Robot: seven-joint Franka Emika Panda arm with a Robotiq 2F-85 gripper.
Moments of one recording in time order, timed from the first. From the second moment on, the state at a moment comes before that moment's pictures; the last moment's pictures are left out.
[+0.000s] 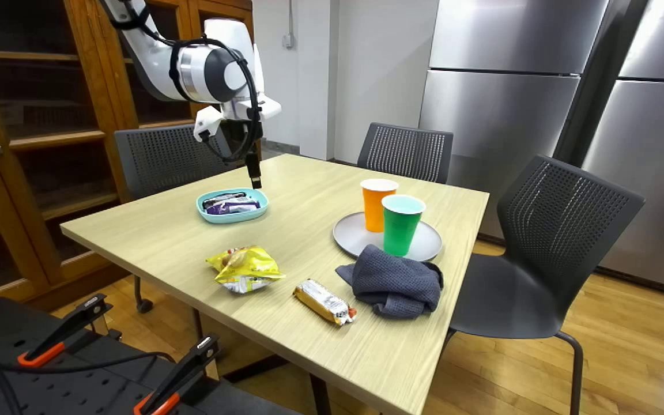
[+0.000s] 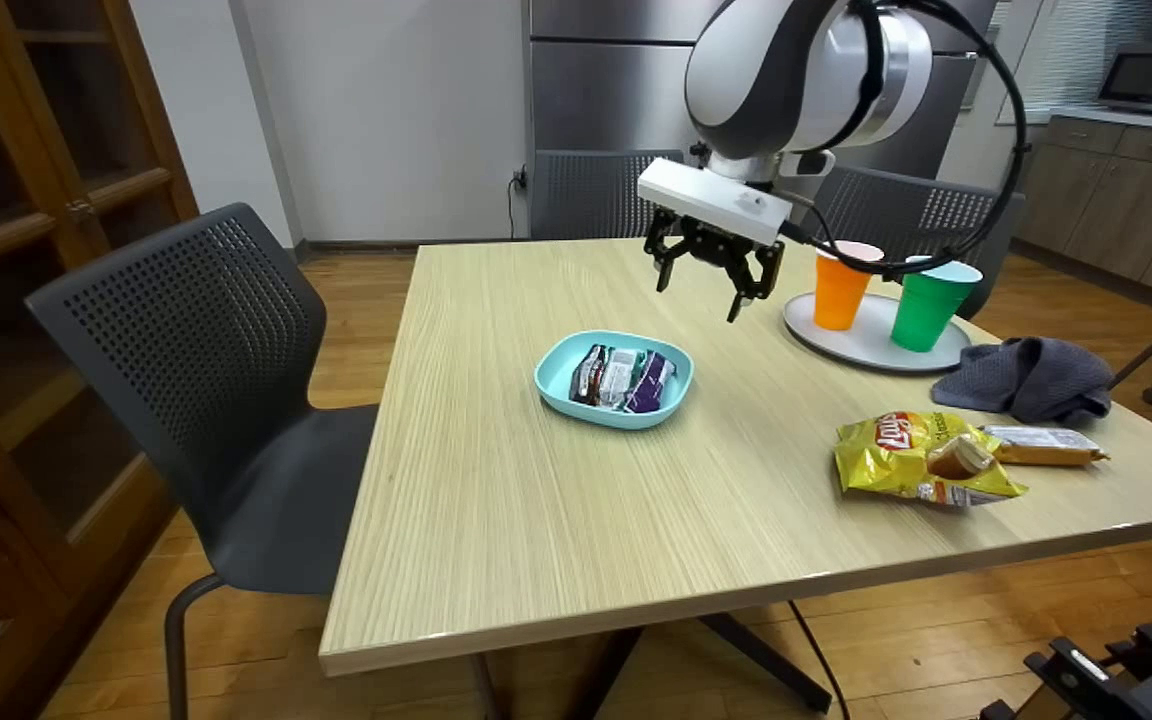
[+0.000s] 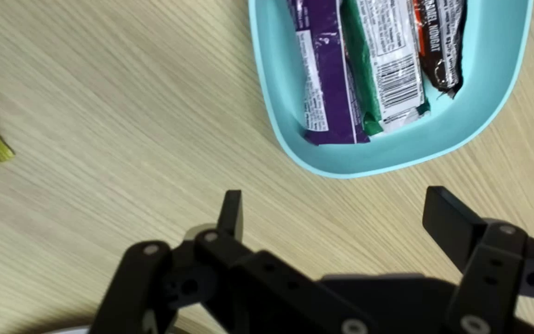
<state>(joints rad) 0.29 0.51 -0.16 -2.05 0.12 2.76 0.93</state>
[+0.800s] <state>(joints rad) 0.24 0.37 -0.23 -2.25 0.12 2.77 0.99</state>
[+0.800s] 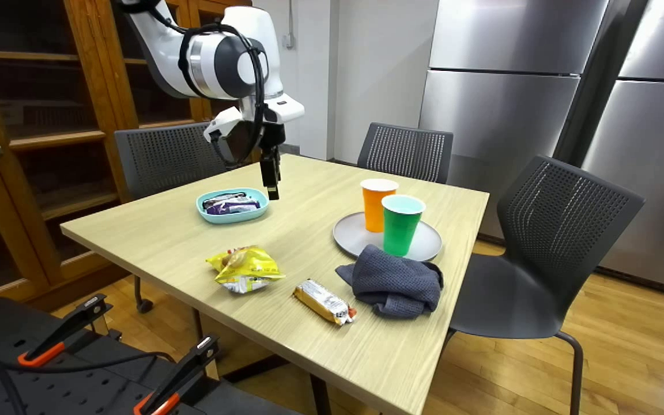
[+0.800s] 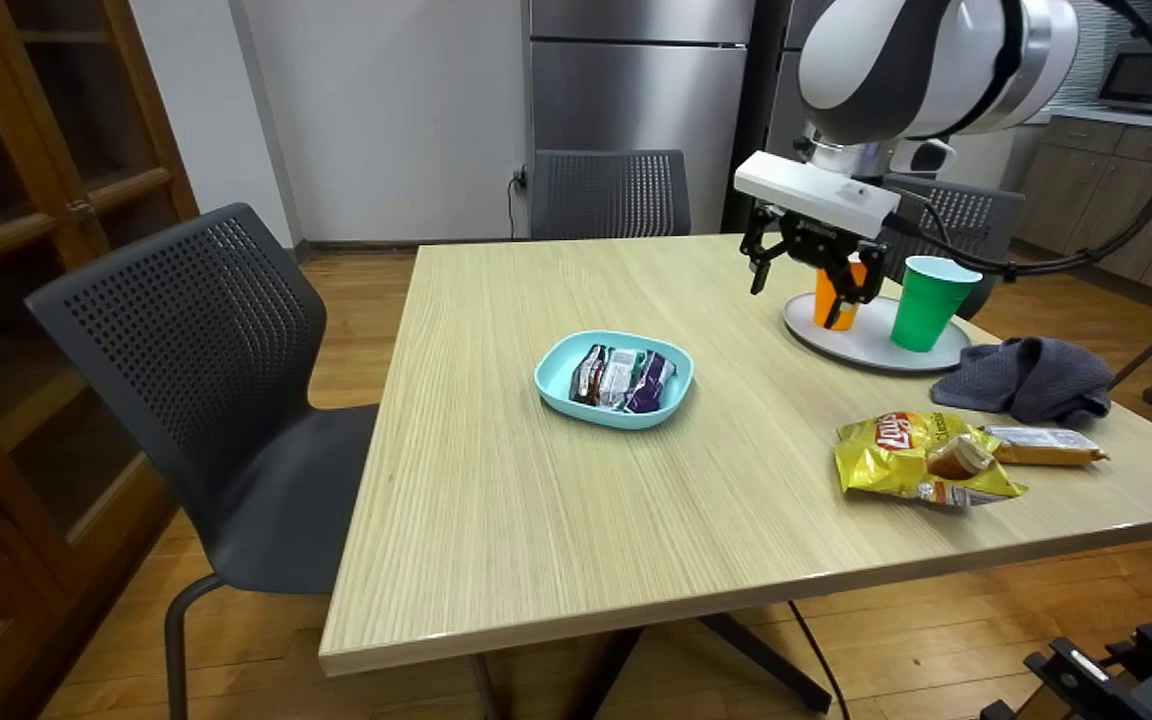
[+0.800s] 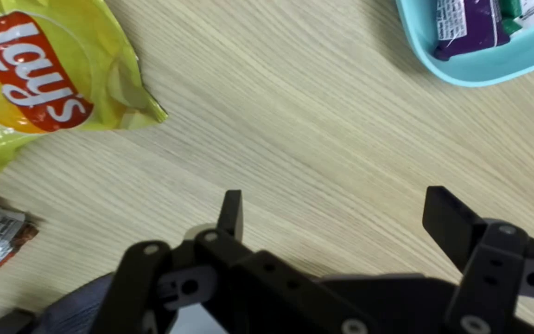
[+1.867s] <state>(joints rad) 0.18 0.32 -0.25 -2.35 0.12 2.79 1.06</state>
